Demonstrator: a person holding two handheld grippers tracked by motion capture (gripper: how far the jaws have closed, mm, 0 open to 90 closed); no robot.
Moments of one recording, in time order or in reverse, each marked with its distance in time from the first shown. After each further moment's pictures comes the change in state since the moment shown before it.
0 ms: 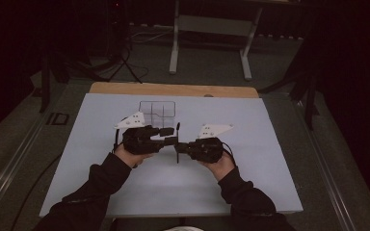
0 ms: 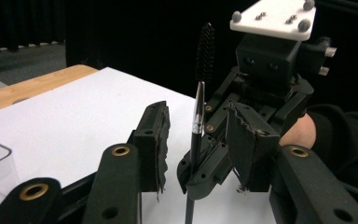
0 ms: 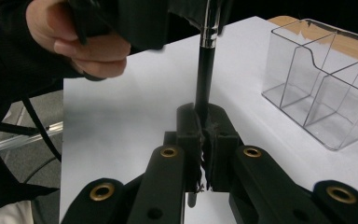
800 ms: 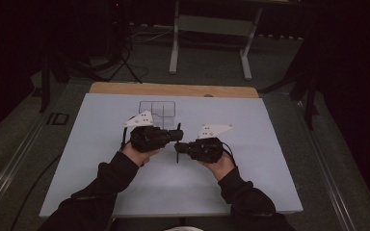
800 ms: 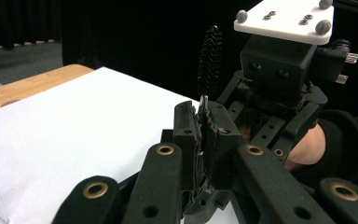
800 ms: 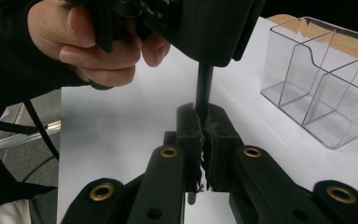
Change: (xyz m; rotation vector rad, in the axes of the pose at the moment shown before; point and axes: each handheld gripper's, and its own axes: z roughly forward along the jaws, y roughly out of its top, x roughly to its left) left arm 0.001 0.002 0.017 0.004 0.000 -0.001; right arm -0.001 -0.001 0.001 0.006 -0.004 -0.001
